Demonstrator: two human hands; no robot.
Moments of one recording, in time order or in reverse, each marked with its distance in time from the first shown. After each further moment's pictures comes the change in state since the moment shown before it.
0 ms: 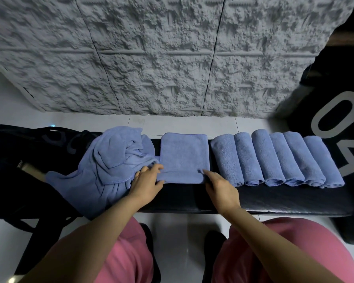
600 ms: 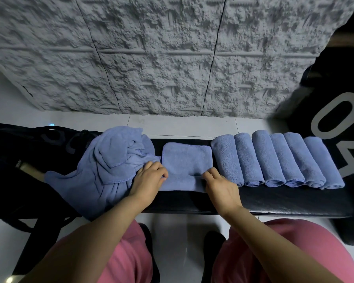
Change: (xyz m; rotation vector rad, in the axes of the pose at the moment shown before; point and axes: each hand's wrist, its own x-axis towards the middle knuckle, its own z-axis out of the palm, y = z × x) left_hand 0.007 -0.001 0.006 0.096 0.183 0.258; right_hand -0.001 -0.009 -0.008 -0.296 0.126 -0.172
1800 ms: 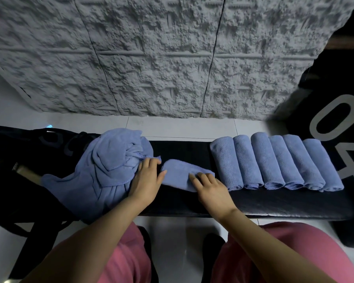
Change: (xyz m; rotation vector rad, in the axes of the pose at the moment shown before) left_hand 0.007 0.006 -0.001 -0.161 0.099 -0.235; right_hand 0.007 -0.005 0.021 -0.186 0.034 -0.273
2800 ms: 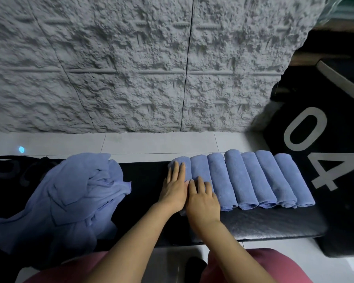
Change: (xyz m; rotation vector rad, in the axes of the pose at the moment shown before) left_hand 0.062 0.124 0.085 -0.054 -0.441 0.001; right_hand 0.021 0.034 -0.034 0.139 -0.168 0.542
